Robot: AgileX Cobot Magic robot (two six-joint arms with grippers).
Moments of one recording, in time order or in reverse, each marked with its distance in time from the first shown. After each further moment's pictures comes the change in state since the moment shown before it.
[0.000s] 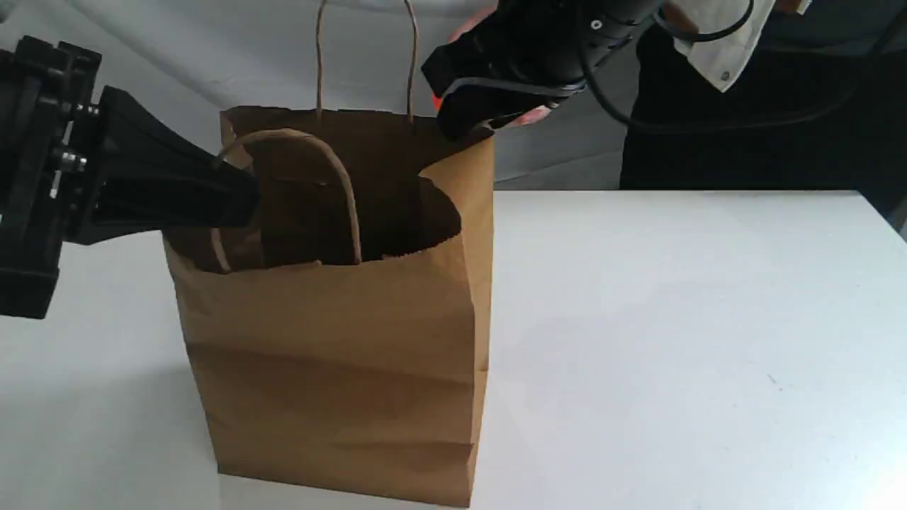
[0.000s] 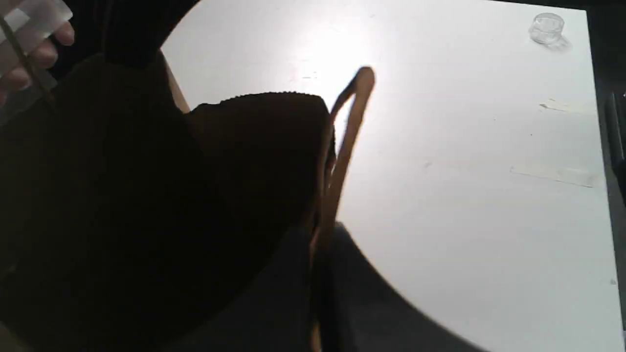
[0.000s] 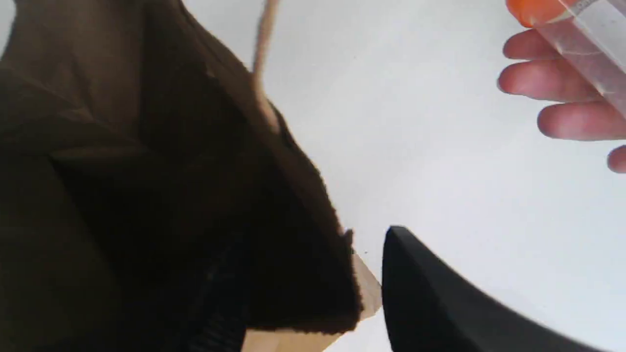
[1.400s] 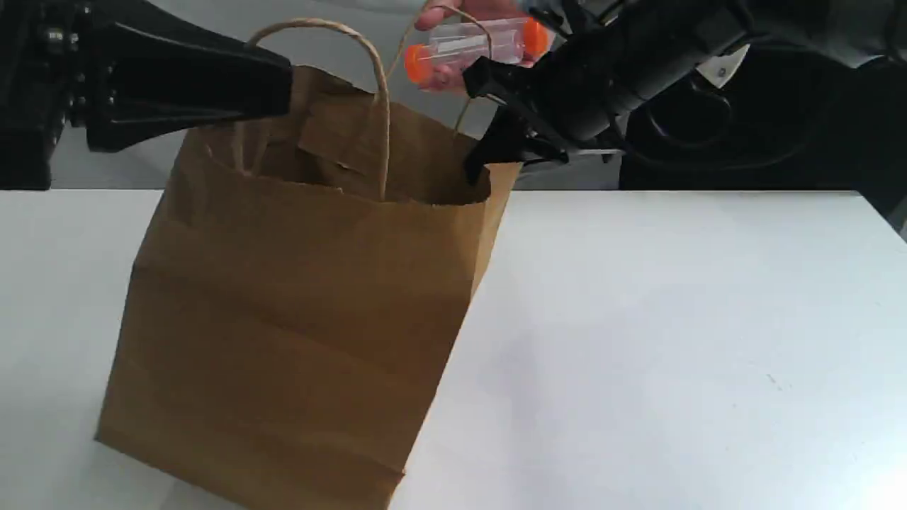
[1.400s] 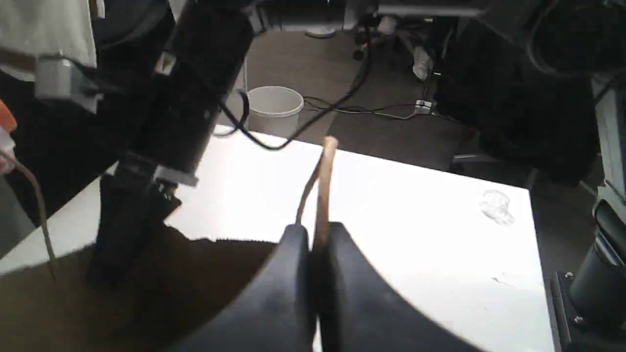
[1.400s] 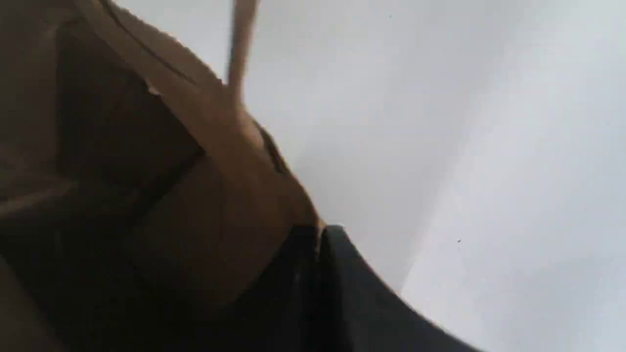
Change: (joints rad) left arm 0.000 0.000 -0.021 -0.307 0.043 -0.008; right arm -0.180 0.200 -0.005 0.436 0.076 0.018
